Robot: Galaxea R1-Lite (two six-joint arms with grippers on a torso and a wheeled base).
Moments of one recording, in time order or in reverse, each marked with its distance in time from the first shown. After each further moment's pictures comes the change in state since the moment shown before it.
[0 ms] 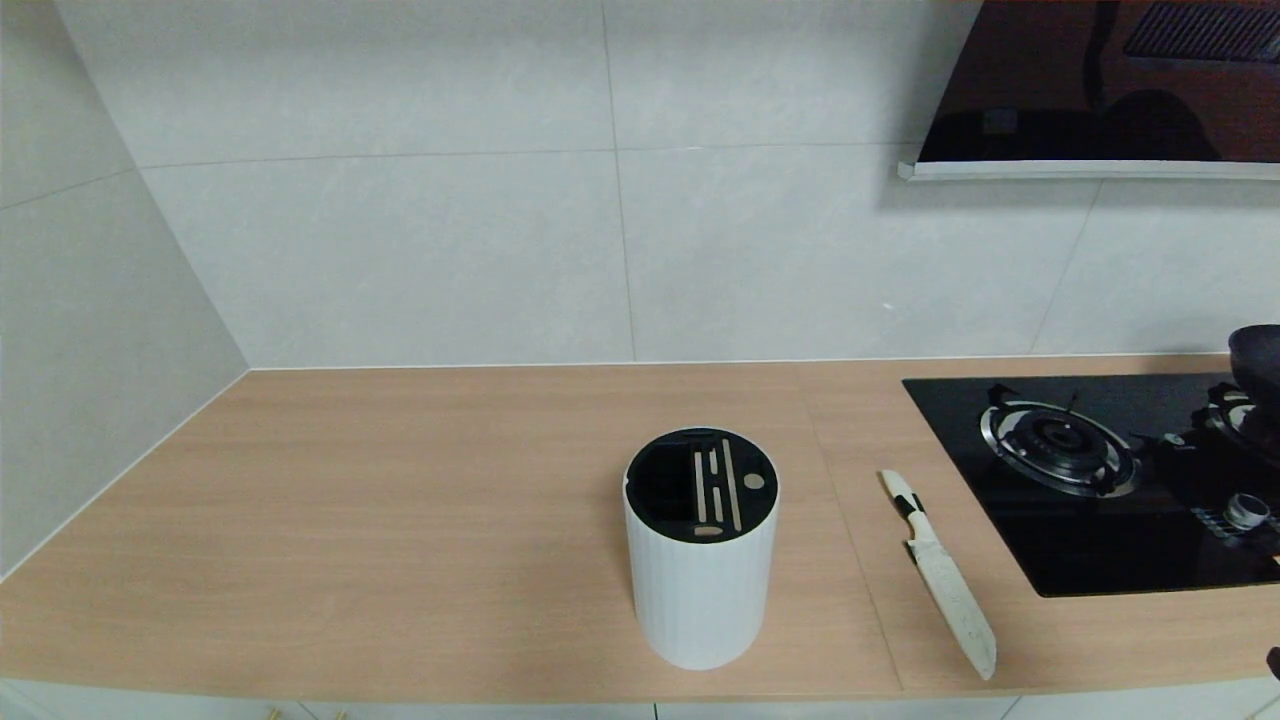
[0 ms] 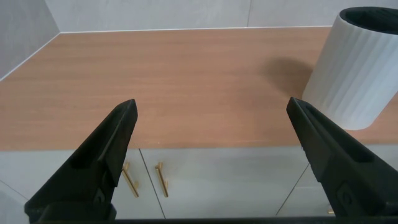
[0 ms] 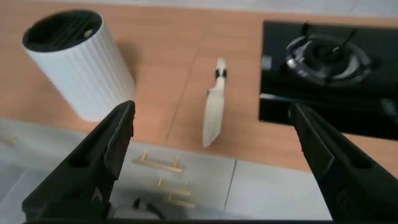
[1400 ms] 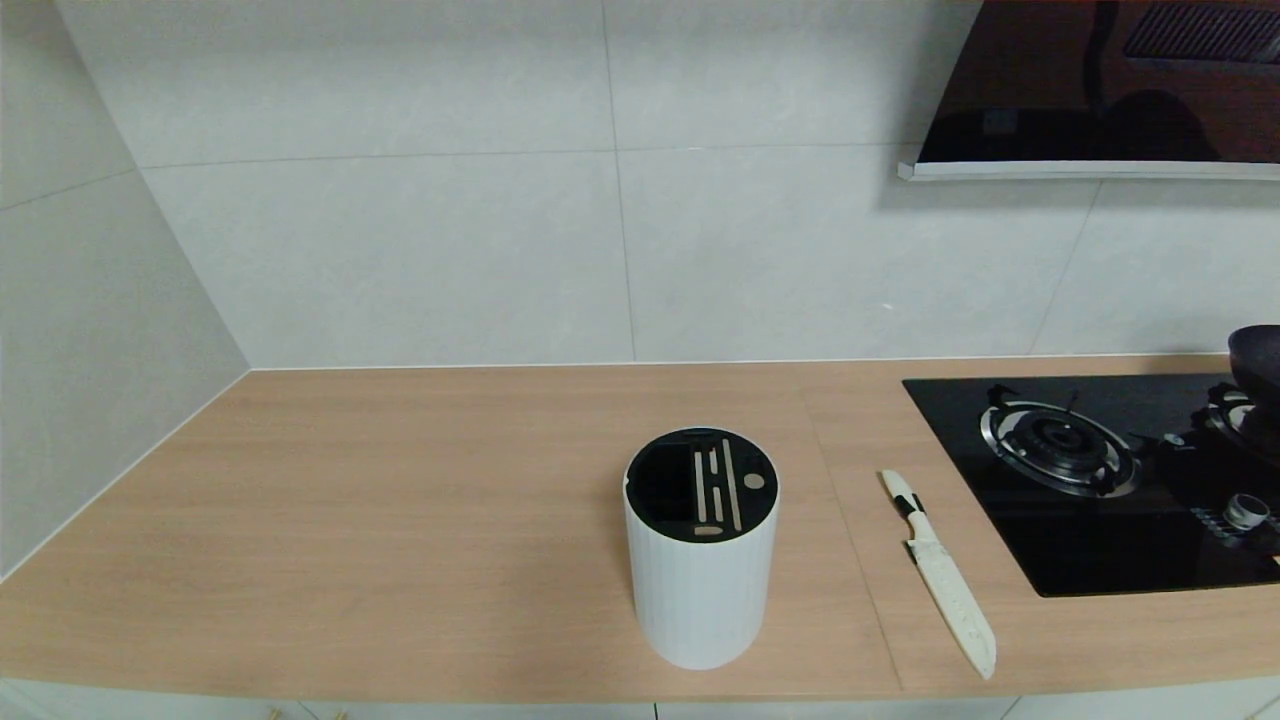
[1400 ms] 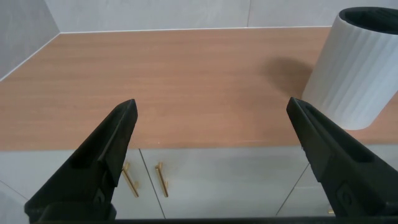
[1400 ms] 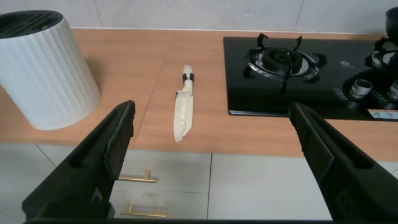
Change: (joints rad) left arm 0.000 0.000 0.000 0.000 0.000 0.000; right arm -0.052 -0.581 0.316 0.047 -0.134 -0.012
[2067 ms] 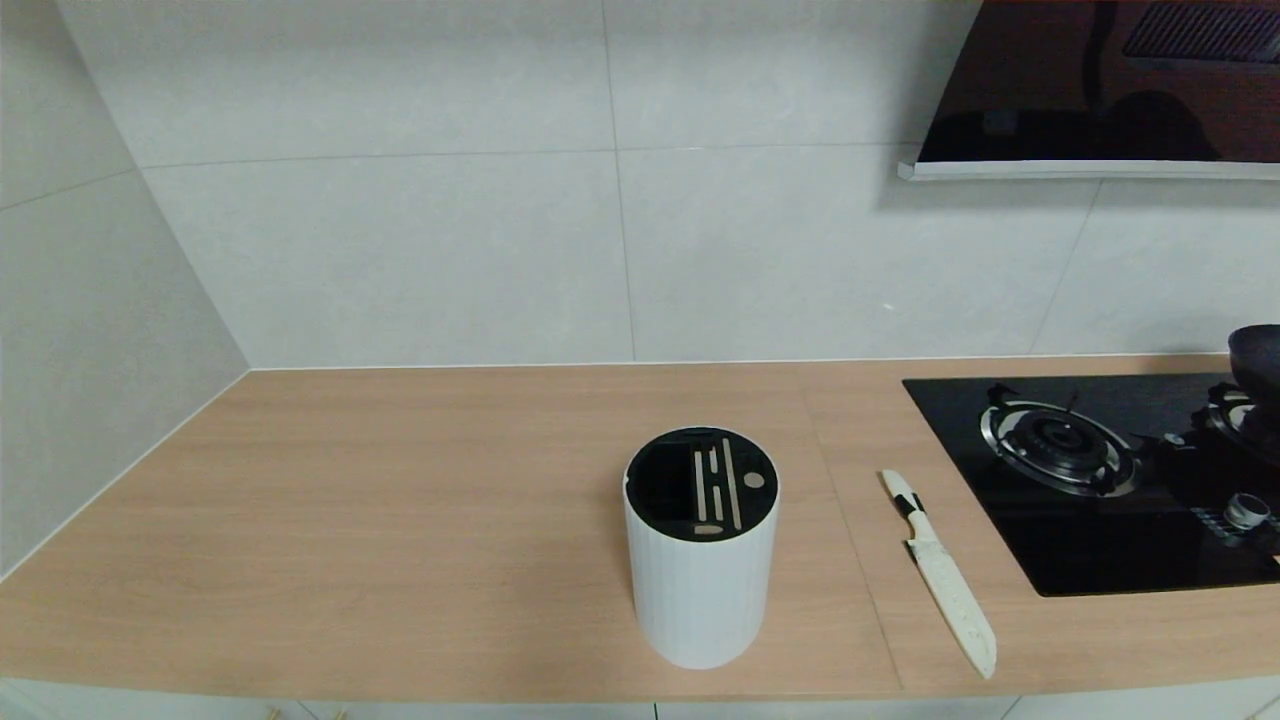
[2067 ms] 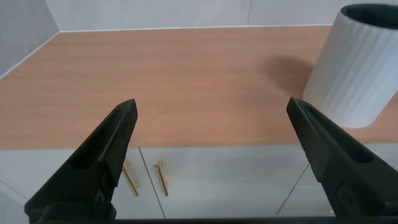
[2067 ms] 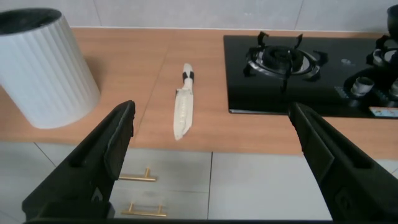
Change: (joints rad) left arm 0.000 0.000 0.000 0.000 0.000 0.001; right arm 0.000 -0.001 0.000 0.000 0.000 0.002
